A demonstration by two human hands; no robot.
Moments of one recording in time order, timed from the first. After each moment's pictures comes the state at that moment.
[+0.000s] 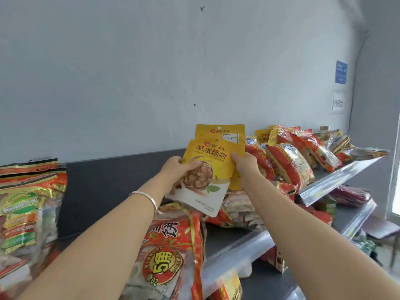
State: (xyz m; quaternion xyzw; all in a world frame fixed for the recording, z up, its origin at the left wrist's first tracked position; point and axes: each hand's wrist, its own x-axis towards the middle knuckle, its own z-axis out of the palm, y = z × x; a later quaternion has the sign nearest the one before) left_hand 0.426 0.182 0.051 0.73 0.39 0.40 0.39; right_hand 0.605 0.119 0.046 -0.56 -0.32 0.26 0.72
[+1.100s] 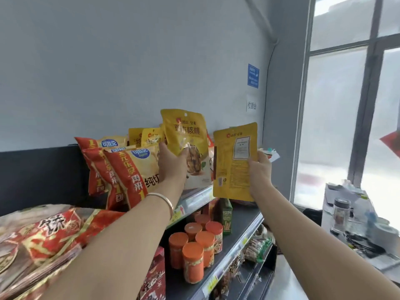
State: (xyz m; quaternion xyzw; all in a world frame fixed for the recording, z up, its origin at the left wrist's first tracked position) left_hand 0.939 0.123 0.027 0.62 0.33 0.59 0.39; right_hand 1.080 -0.004 0.016 -0.58 -0.22 0.06 0.78
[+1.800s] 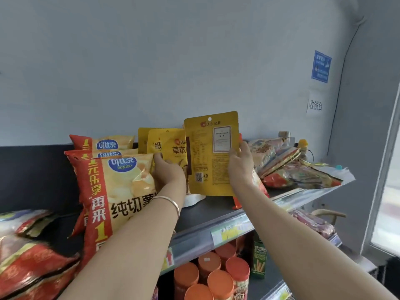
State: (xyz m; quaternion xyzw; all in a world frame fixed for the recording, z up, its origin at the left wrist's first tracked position) left_hand 1.037 0.256 0.016 0.42 0.47 0.69 0.35; right_hand 1.159 0.188 0.034 -0.59 -0.42 0.06 0.69
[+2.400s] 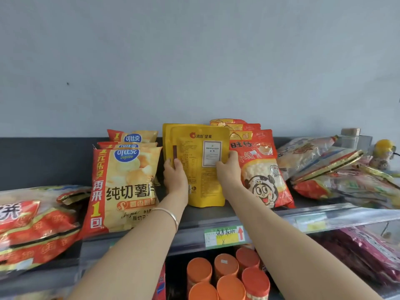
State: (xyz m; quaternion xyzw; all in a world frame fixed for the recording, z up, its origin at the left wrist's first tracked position) left_hand 1.048 0.250 -0.015 0.40 0.50 0.69 0.34; right_hand 1.165 0.232 0.008 -0.52 -0.52 0.28 0.62
